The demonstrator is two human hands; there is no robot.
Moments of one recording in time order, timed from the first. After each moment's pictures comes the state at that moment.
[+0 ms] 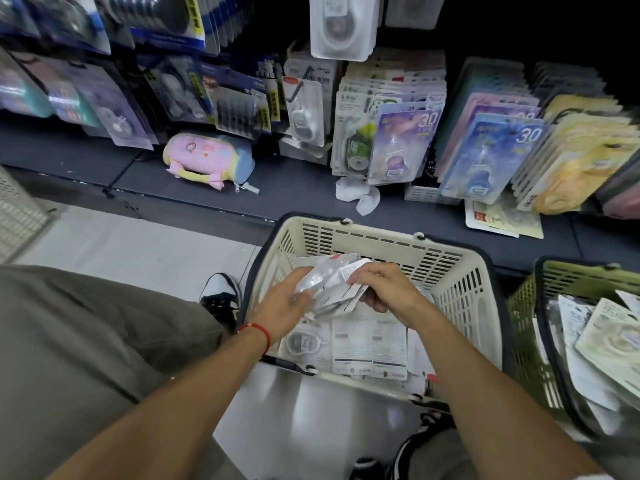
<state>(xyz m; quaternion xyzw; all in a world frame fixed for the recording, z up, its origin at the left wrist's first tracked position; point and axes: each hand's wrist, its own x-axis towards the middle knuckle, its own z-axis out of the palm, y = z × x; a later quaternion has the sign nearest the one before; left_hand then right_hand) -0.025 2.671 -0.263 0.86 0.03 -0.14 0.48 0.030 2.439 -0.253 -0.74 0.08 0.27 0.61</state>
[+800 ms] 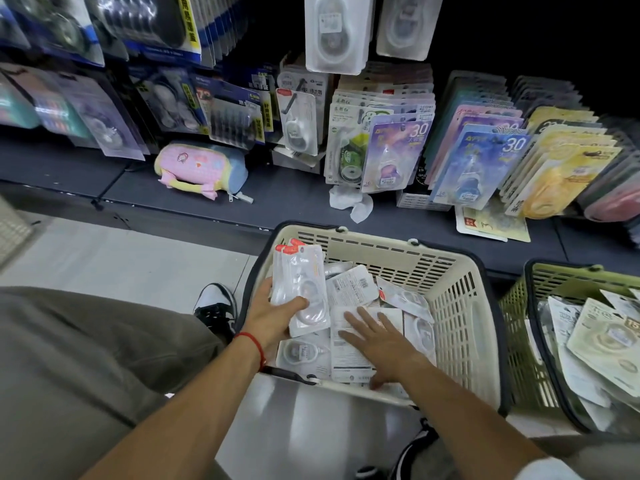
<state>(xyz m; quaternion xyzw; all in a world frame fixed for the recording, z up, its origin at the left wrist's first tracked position) -0.027 2.670 -0.262 0.62 0.27 -0.12 0.72 -0.021 2.421 -0.341 -0.89 -0.33 0.29 -0.09</state>
